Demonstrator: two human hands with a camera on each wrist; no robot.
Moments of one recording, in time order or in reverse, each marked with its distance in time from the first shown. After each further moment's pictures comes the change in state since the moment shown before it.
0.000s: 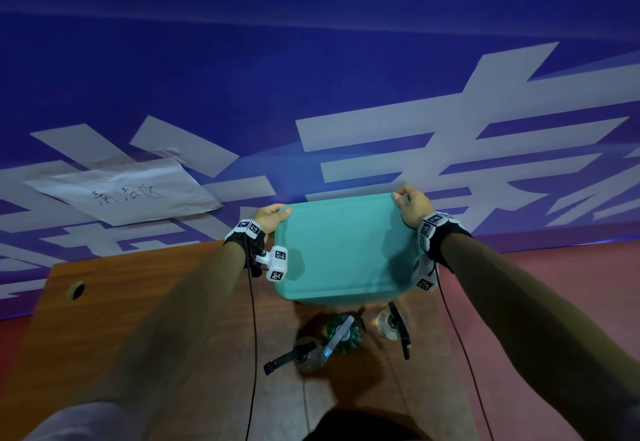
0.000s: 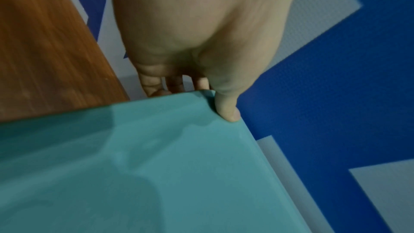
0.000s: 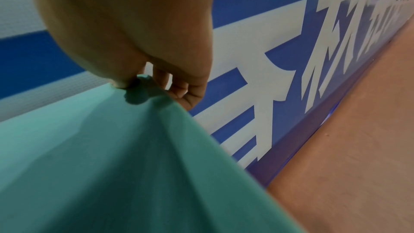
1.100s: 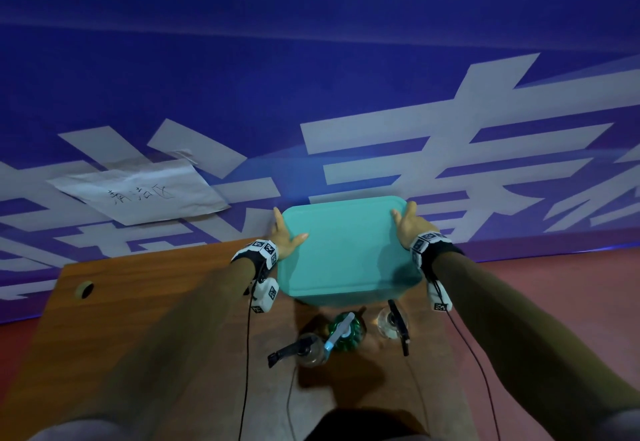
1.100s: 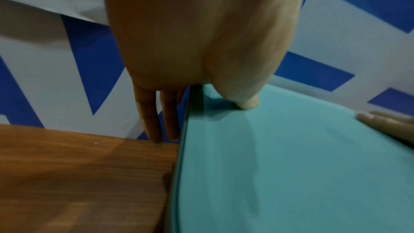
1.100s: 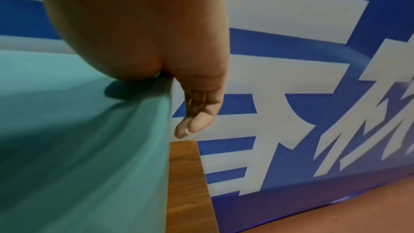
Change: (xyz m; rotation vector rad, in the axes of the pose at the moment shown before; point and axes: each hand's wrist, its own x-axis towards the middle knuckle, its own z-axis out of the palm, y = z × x) left_hand -0.065 -0.012 0.022 0.518 -0.063 0.093; right_hand -0.051 -0.002 0.013 -0.407 -0.007 0.116
